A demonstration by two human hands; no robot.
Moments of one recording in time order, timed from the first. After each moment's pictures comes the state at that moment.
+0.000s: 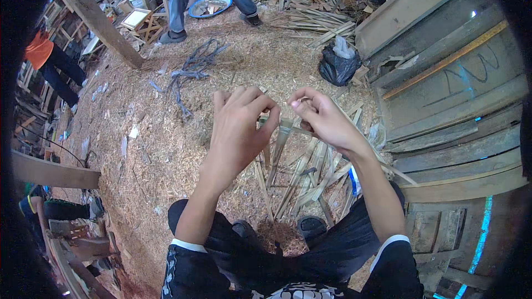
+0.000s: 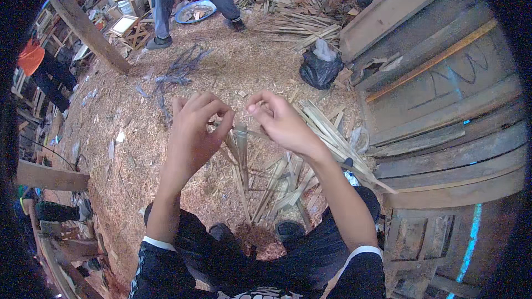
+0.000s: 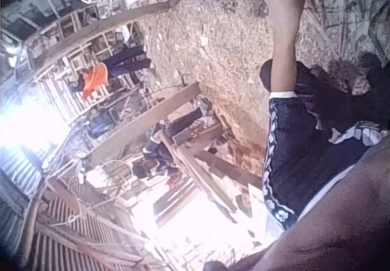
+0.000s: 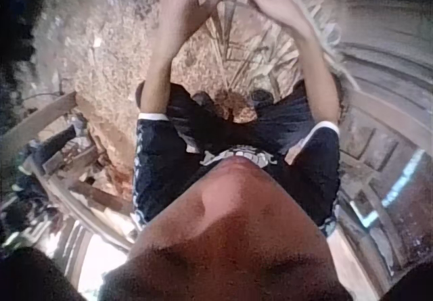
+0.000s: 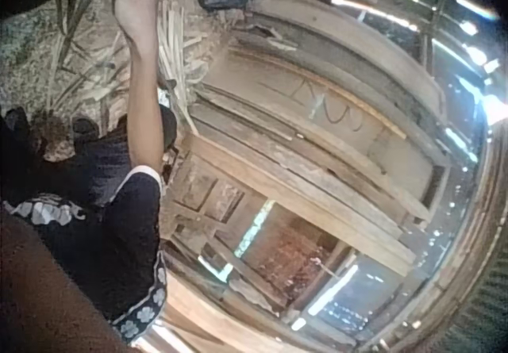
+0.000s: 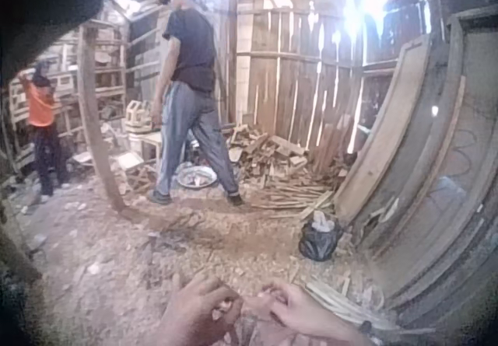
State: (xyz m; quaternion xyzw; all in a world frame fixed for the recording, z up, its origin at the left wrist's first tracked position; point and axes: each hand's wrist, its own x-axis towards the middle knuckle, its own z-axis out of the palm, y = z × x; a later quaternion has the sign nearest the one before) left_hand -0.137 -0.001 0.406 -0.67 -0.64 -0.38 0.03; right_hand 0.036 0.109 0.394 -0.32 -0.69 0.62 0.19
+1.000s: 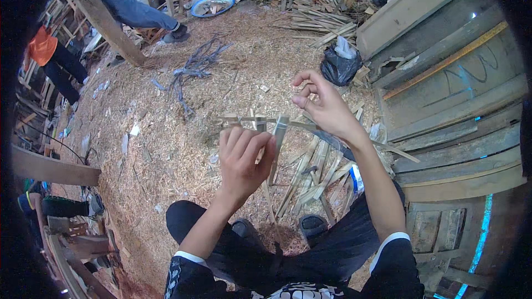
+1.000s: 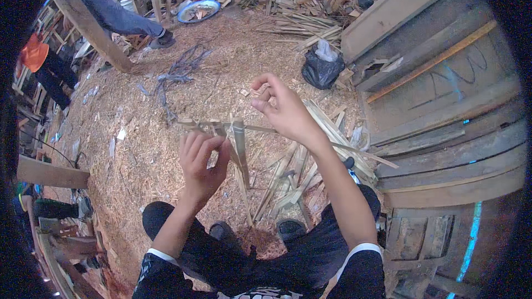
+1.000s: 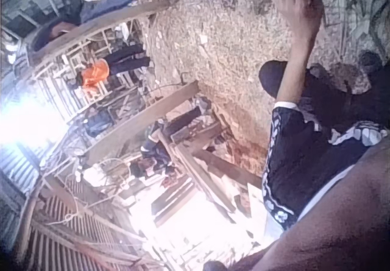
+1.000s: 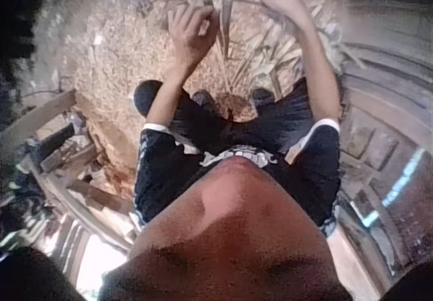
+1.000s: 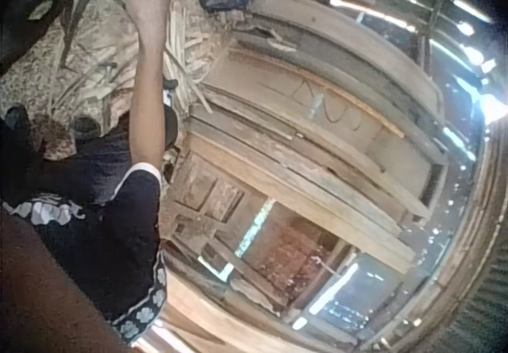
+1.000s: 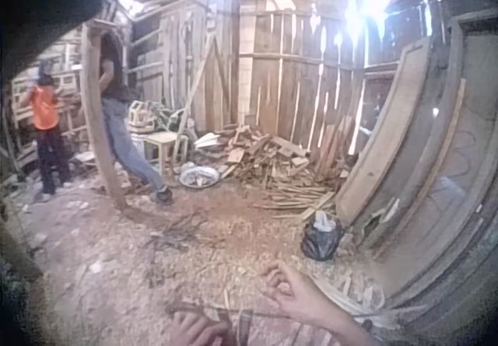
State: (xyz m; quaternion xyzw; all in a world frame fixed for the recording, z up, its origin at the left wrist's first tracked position) left_hand -0.120 -0.048 0.354 -0.65 -0.60 -0.46 0.14; right_hand 0.027 0.126 0.372 -0.26 -0.81 0.45 0.28
